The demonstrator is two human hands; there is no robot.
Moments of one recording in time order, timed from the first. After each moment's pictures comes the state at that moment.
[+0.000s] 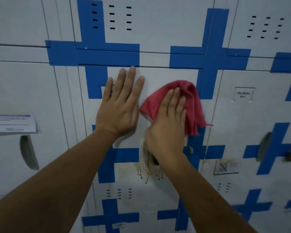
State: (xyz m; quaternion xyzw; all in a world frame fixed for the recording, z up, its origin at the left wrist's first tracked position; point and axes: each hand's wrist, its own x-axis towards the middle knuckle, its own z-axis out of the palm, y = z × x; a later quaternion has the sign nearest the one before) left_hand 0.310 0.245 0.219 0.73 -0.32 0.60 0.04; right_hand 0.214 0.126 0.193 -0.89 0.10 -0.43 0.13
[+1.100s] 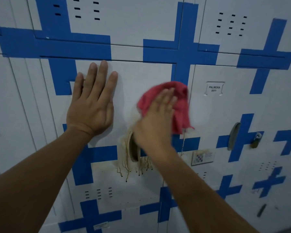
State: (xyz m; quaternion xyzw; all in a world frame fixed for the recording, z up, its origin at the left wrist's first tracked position) left_hand 0.311 0.243 0.217 0.73 -0.32 0.61 0.04; right_hand 0.198 0.101 0.199 -0.90 0.16 -0.38 0.17
